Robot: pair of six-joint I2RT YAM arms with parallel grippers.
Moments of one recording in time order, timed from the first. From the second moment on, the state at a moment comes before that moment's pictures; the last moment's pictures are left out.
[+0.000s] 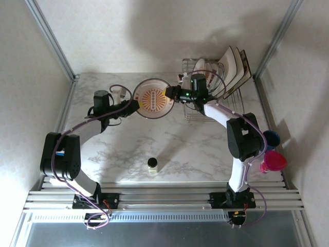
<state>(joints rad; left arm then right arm) -0.10 1.60 0.90 0.27 0.88 -0.72 0.42 1.93 1.38 0.19 -0.77 0.77</state>
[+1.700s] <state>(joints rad) 0.10 1.56 0.78 0.50 0.33 -1.09 0.16 1.64 1.68 -1.15 0.19 0.11</state>
